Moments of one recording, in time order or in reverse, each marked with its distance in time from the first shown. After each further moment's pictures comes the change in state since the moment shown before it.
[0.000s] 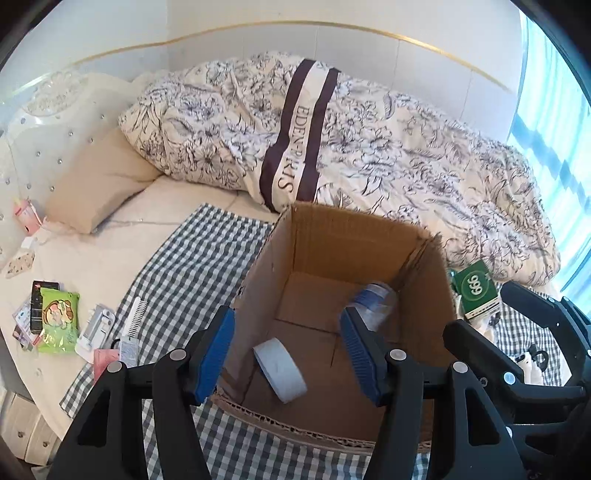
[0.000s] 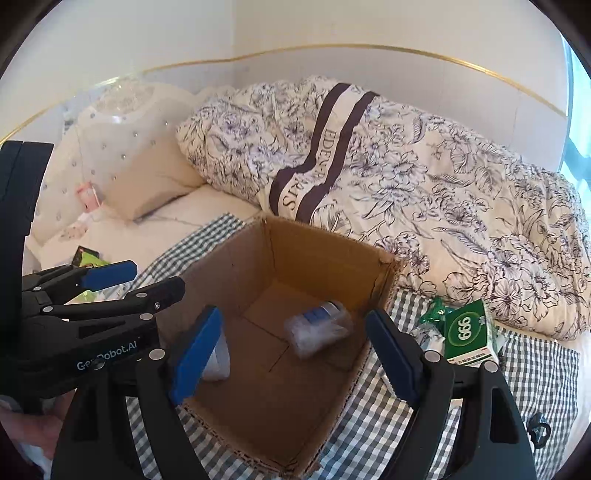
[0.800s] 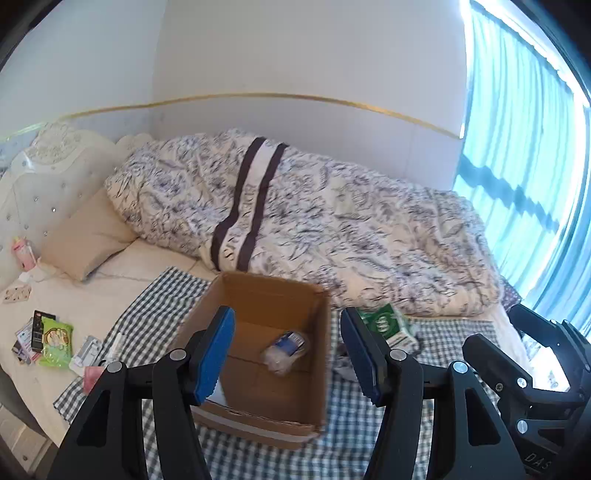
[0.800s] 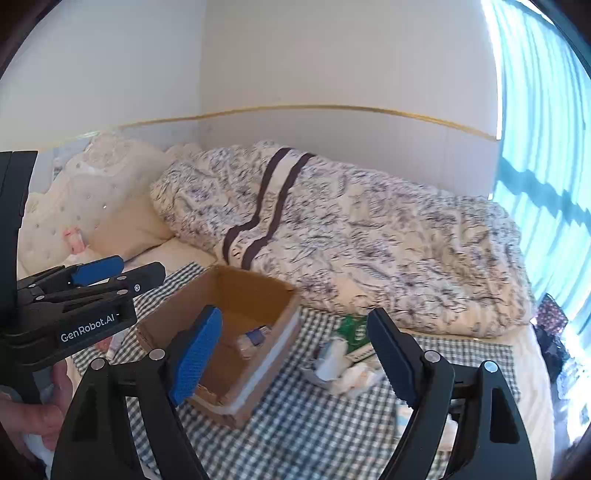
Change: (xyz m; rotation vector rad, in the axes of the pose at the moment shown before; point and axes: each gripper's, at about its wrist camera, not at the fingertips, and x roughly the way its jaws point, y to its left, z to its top) left arm -0.147 -0.095 -0.009 0.030 -0.251 -0.120; right arm -0.186 -0.067 -0.026 0.054 -0.200 -0.156
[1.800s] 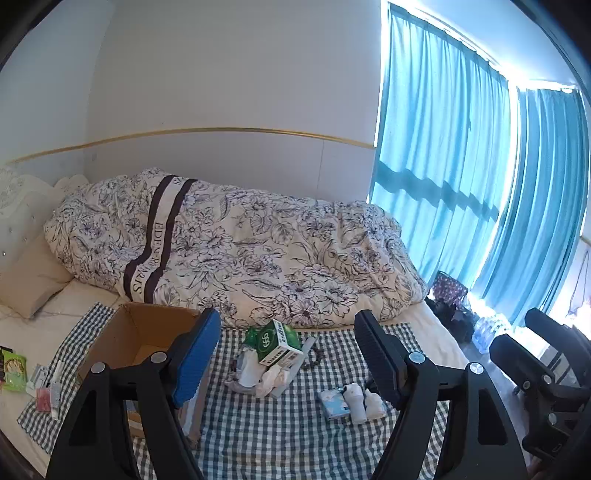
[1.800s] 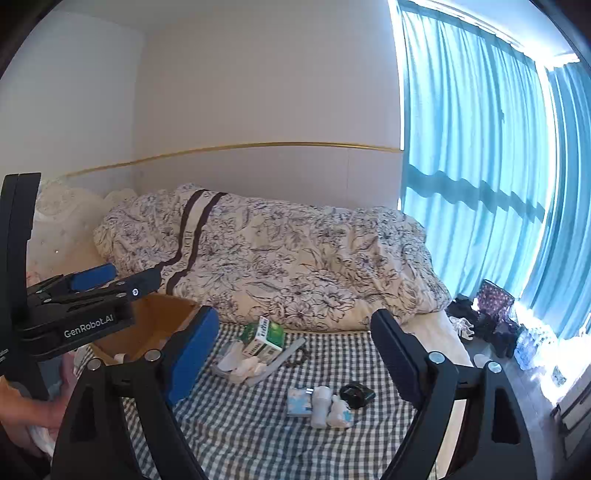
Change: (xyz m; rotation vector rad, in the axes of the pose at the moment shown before) left arm -0.059 -0.162 -0.002 0.113 -0.089 -0.213; right arm -0.154 -0.140 -0.028 0.126 -0.116 -0.234
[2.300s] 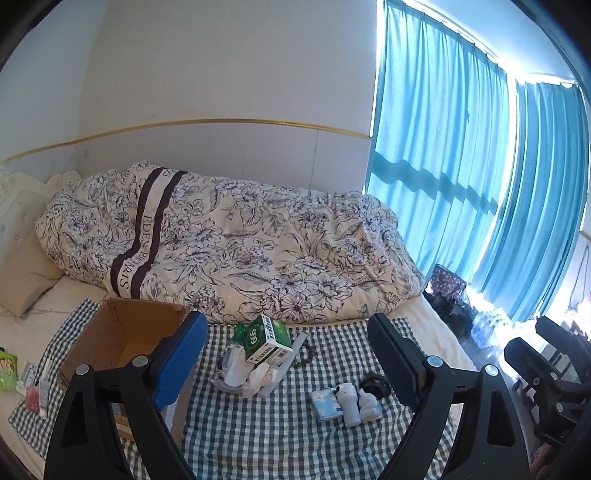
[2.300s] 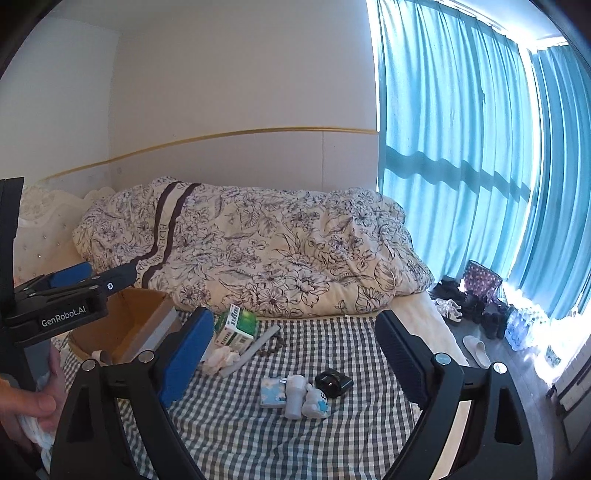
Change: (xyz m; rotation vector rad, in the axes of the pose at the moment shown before) left arm 0.035 -0.019 -0.009 0.001 0.034 0.000; right arm 0.027 -0.044 -0.016 0.046 0.055 -0.051
